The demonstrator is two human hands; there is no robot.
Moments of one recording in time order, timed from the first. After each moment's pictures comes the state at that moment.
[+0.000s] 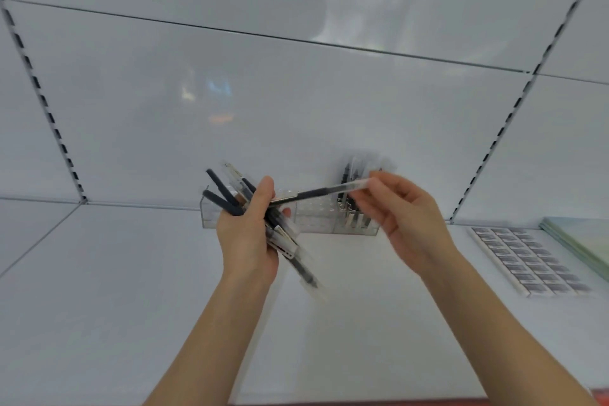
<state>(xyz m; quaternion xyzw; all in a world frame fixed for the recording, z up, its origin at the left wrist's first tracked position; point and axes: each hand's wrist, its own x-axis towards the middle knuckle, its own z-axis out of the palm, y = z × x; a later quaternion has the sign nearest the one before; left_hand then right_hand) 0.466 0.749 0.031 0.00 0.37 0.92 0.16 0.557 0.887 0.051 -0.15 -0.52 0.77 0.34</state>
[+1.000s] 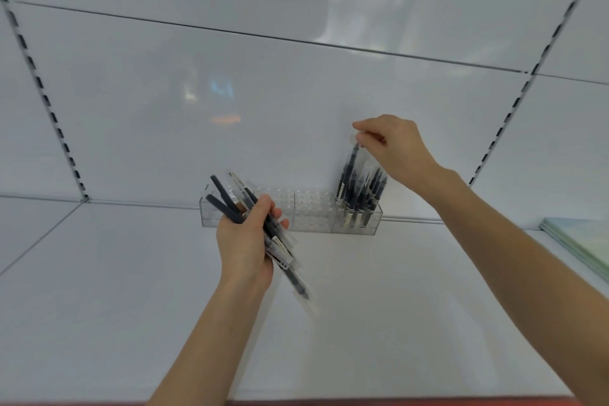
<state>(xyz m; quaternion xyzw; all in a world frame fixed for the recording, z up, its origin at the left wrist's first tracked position) 0.466 0.749 0.019 0.00 0.42 0.89 0.15 0.507 0.945 0.101 -0.10 -0.94 0.11 0.32</state>
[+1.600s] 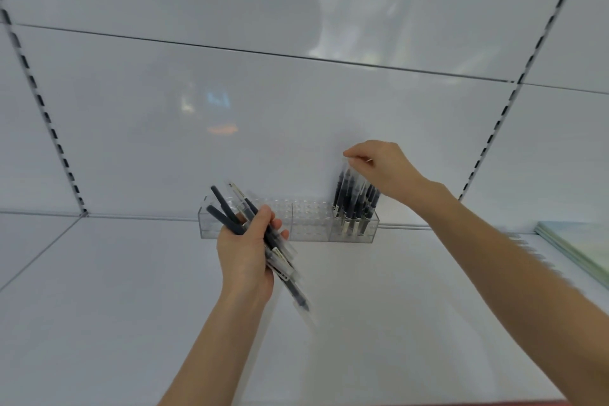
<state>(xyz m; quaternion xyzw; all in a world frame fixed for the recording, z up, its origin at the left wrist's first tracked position) 0.469 0.749 0.021 0.00 0.43 0.89 0.16 0.504 0.951 0.088 -0.11 -0.95 0.14 0.24</state>
